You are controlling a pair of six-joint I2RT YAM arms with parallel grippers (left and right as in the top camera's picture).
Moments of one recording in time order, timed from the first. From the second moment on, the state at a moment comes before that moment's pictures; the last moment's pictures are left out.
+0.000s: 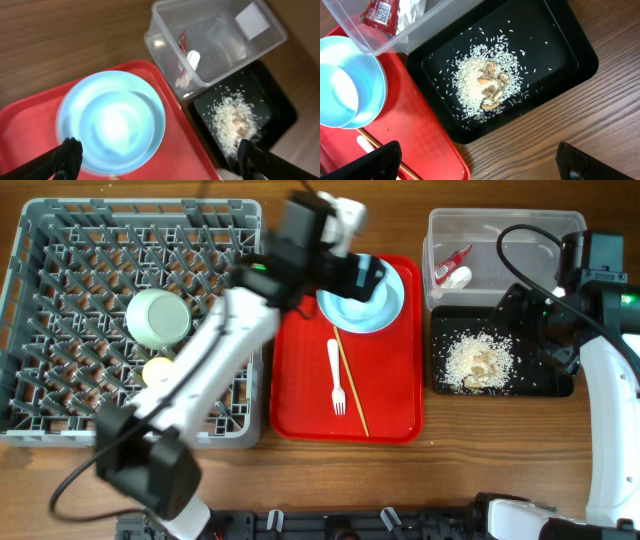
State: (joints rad) left arm -0.54 1.79 1.60 -0.56 0.25 -0.18; right arm -0.12 1.41 1.46 -1.32 0.05 0.48
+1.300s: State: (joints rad) left arm -0.61 1.90 1.60 -0.68 -0.04 -0.20; right arm -0.12 1.41 1.46 -1.33 0.05 0.47
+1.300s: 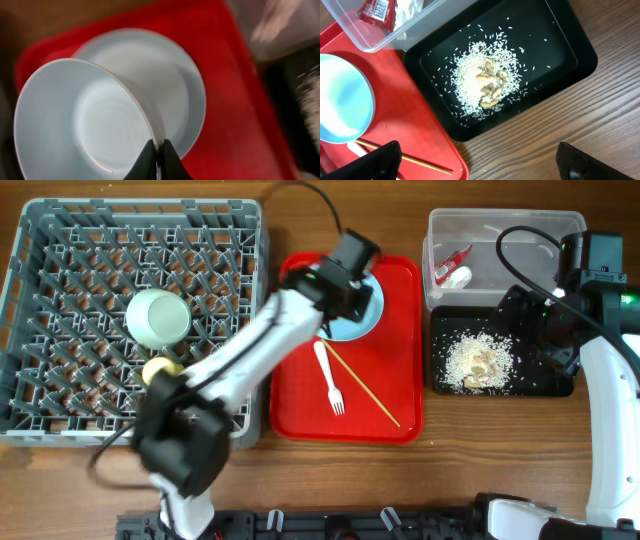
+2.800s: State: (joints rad) left arm 0.59 2.07 1.60 -0.64 1.26 -0.24; right arm -0.12 1.41 1.46 -1.33 0.05 0.47
